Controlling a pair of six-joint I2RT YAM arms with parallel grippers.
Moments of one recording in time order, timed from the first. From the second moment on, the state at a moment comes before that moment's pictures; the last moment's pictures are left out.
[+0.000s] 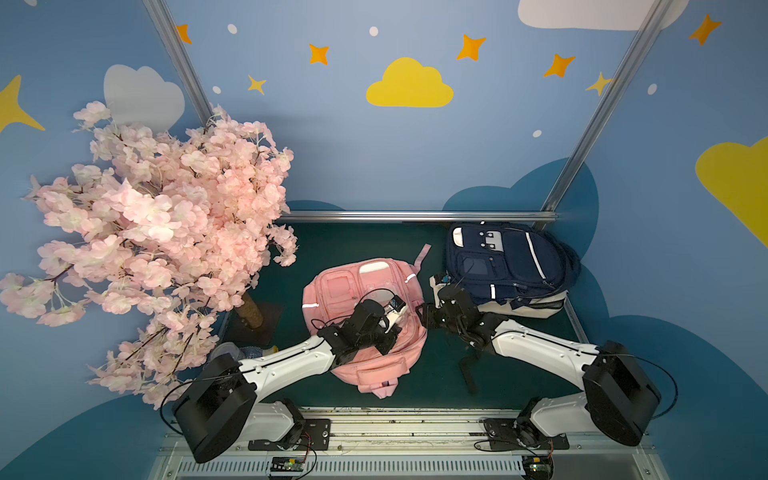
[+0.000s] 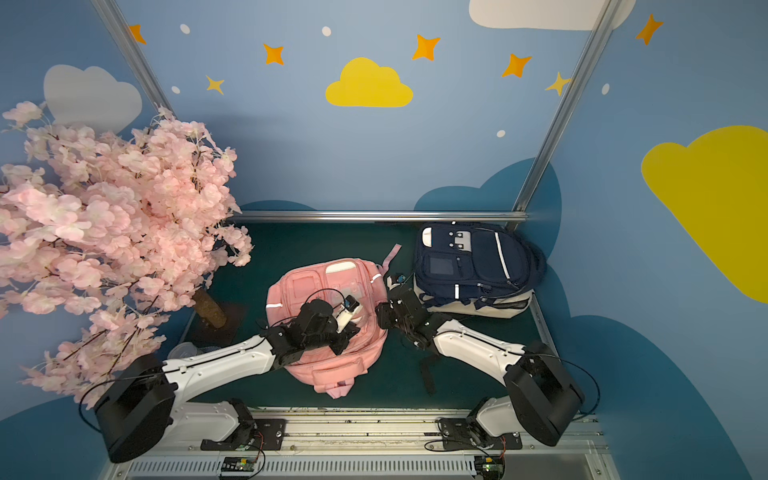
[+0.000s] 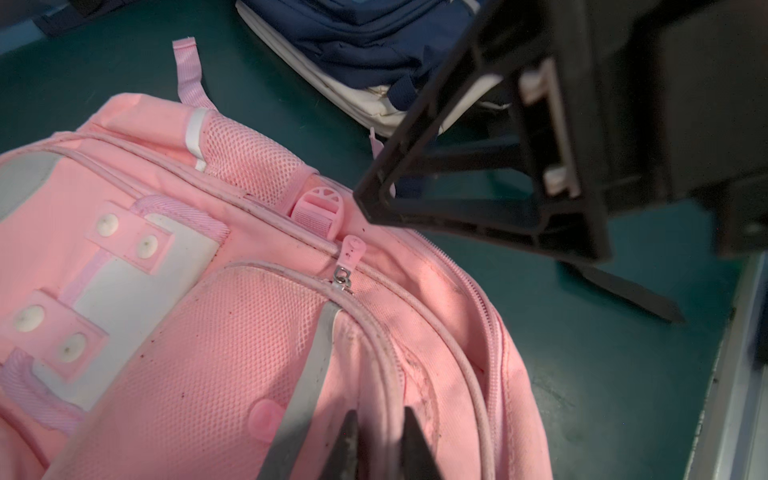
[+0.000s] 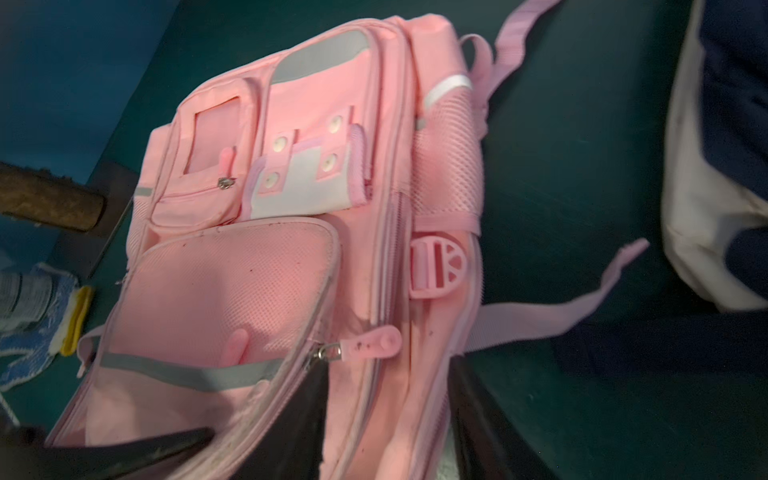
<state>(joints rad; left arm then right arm) -0.79 1.34 0.68 -0.03 0.08 -0.04 0.79 1.38 0.77 -0.10 0.10 0.55</state>
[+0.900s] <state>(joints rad) -0.26 1.40 0.77 -0.47 -0.16 -0.56 0.83 1.44 0.74 -0.21 -0.12 0.80</state>
